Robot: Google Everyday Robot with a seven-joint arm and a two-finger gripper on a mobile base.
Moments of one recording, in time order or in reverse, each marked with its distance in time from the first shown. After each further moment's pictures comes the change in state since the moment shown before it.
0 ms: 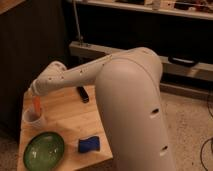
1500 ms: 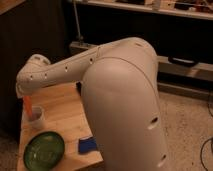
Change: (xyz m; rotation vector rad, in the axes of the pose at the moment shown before) arm -0.008 0.048 -0.016 0.094 0.026 0.012
